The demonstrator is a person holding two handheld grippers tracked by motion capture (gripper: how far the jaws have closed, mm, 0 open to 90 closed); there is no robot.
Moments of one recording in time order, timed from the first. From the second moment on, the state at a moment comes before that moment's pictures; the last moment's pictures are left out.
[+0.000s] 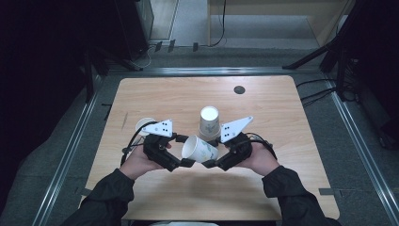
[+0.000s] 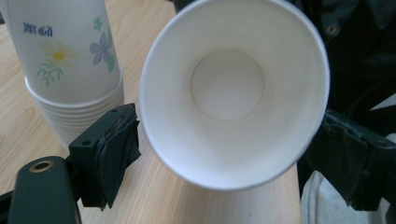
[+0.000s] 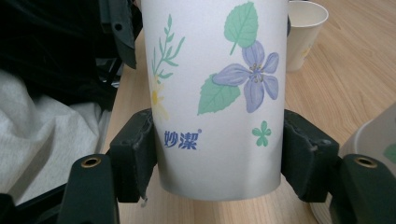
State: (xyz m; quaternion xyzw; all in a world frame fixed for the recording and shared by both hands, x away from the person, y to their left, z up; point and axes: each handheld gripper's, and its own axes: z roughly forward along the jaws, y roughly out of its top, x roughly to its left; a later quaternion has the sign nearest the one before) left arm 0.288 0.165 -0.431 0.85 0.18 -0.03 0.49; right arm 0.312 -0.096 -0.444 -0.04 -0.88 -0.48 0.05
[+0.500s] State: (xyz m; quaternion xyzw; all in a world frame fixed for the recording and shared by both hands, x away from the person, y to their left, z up) left arm 0.285 0.163 -0.431 0.83 0.18 -0.04 0.52; right arm 0.310 -0.088 -0.446 -0.04 -0.87 -0.48 0.07
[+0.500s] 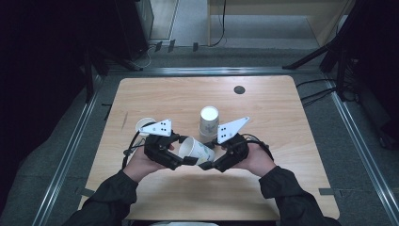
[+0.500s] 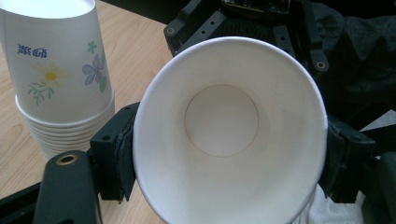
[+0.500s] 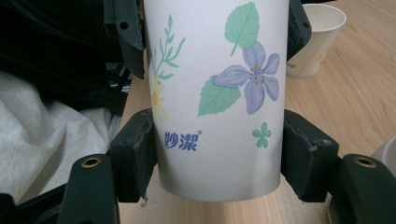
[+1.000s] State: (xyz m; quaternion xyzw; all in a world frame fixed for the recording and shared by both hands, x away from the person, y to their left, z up) left arm 0.287 0.170 -0.430 0.83 0.19 -0.02 0.52; right arm 0.308 -0.087 -0.452 -0.04 -0.89 -0.45 0.05
